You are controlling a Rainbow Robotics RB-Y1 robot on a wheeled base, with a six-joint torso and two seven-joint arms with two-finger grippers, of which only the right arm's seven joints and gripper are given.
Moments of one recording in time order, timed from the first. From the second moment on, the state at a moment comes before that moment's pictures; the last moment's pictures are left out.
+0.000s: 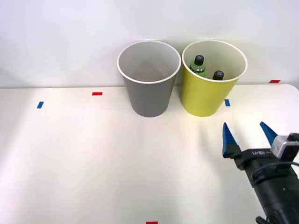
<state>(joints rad) 0.58 -0.21 0.10 -2.16 0.50 -0.07 0.85</state>
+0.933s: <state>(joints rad) 0.82 -0.13 0.12 -2.01 0.42 -0.45 1.21</state>
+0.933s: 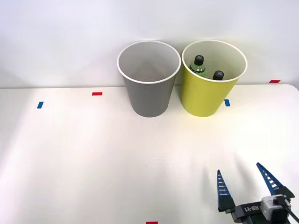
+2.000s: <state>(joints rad) 0.89 -0.18 0.23 -1.92 0.21 -0.58 1.35</state>
